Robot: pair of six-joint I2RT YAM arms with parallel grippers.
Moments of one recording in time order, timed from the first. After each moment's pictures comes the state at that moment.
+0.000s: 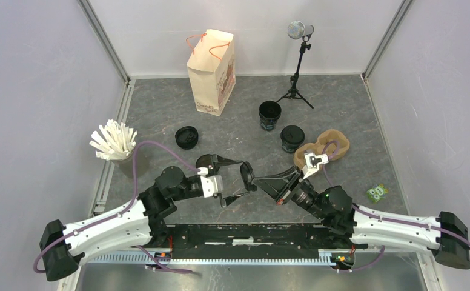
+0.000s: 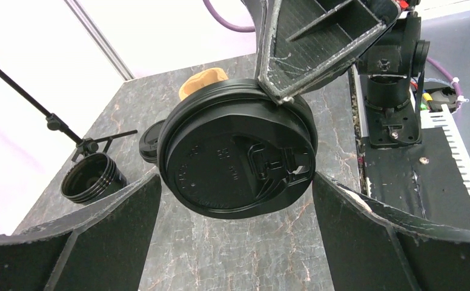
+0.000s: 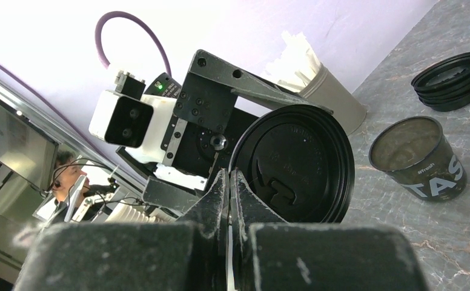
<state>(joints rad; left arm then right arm) -1.01 0.71 0.43 0.35 0.36 0.33 1.25 0.63 0.23 0.76 0.20 0.82</state>
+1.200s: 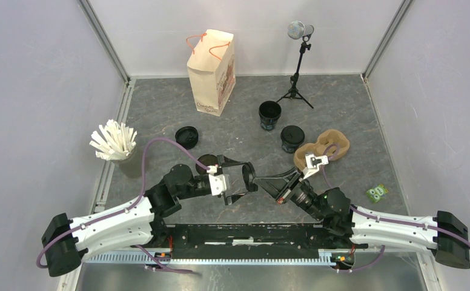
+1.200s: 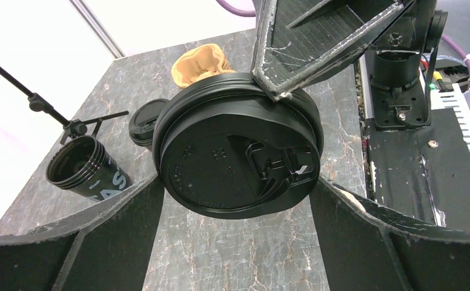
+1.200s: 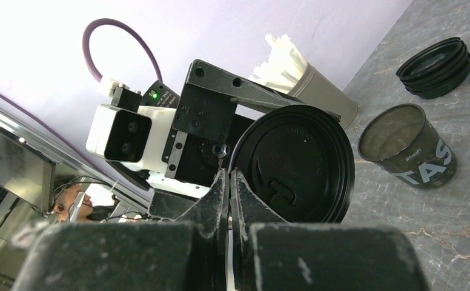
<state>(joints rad) -1.01 0.80 0.43 0.37 0.35 0.35 1.25 0.65 0.19 0.80 0.27 0.88</state>
